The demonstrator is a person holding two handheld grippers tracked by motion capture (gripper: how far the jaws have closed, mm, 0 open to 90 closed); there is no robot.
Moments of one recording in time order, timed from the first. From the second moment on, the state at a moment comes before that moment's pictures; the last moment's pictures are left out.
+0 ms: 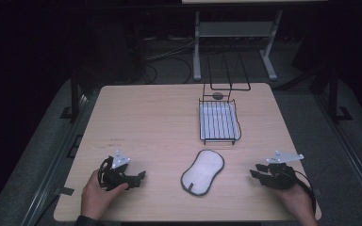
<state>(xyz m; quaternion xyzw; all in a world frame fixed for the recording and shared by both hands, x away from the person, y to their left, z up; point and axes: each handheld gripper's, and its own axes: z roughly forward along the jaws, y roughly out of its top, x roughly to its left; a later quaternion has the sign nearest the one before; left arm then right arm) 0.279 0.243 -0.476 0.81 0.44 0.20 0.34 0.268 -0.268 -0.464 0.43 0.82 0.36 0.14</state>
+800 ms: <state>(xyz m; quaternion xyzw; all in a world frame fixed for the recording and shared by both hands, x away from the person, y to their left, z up) 0.279 0.243 -0.476 0.81 0.44 0.20 0.34 0.295 -0.229 -0.445 0.37 0.84 0.39 0.08</state>
